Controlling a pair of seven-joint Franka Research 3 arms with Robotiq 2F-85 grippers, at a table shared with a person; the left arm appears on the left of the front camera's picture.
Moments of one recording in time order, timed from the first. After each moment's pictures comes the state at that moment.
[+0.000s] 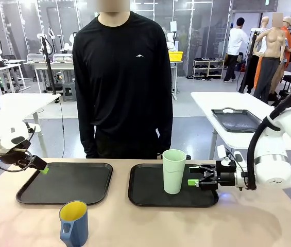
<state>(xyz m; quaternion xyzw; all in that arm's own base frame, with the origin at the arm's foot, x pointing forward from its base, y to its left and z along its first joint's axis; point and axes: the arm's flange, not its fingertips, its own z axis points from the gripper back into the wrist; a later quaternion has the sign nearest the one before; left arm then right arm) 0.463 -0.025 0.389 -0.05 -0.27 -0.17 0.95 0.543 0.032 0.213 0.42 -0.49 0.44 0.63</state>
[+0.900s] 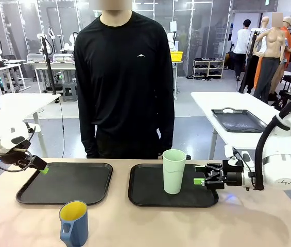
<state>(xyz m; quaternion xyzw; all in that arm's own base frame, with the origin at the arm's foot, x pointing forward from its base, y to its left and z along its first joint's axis) 0.463 -0.025 0.389 -0.05 -0.27 -0.17 0.95 0.536 0.020 0.220 0.42 -0.49 0.43 0.63</state>
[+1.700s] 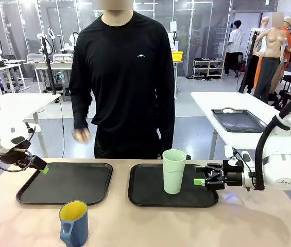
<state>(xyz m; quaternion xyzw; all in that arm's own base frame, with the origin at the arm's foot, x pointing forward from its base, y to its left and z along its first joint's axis) 0.463 -0.025 0.389 -0.05 -0.27 -0.17 0.95 0.534 0.013 0.222 0.39 -0.49 0.44 0.65</state>
